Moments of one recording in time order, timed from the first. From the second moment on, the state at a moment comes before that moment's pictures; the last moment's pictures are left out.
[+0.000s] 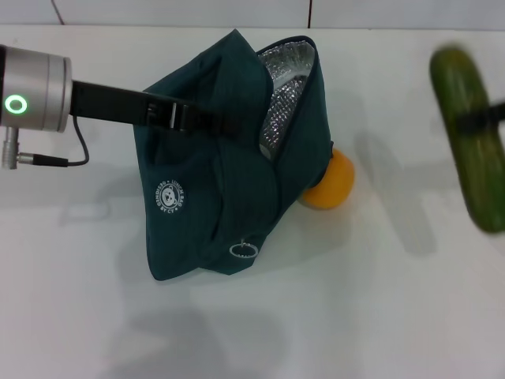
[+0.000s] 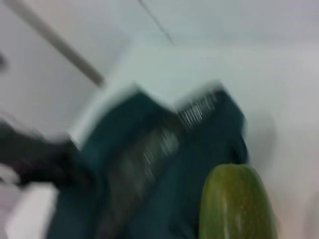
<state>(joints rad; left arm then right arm) -0.55 -2.08 0.86 1.13 2.02 1.71 -2.31 0.70 1.93 -0.73 -1.19 -2.18 -1.91 2.48</state>
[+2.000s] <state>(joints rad) -0.57 -2.08 0.85 1.11 1.97 1.63 -2.31 0.81 2.01 -1.17 -0.58 -1.55 -1.22 1.32</state>
